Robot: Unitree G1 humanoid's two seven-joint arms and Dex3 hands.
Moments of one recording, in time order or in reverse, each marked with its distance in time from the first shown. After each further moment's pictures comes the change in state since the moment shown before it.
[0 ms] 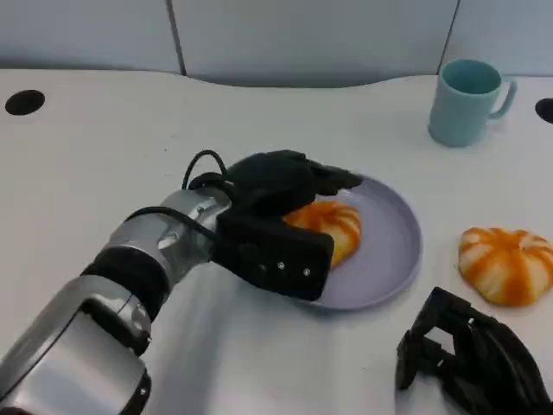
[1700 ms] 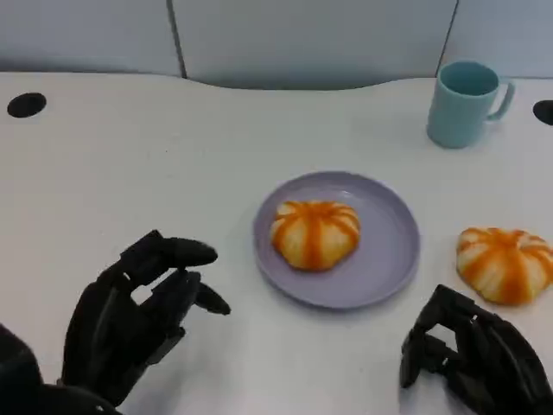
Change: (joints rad) left arm 1.119 -0.058 0.605 -1.243 -1.153 0.446 -0.350; right arm 0.001 -0.017 0.005 -0.026 0.001 0.031 -0.028
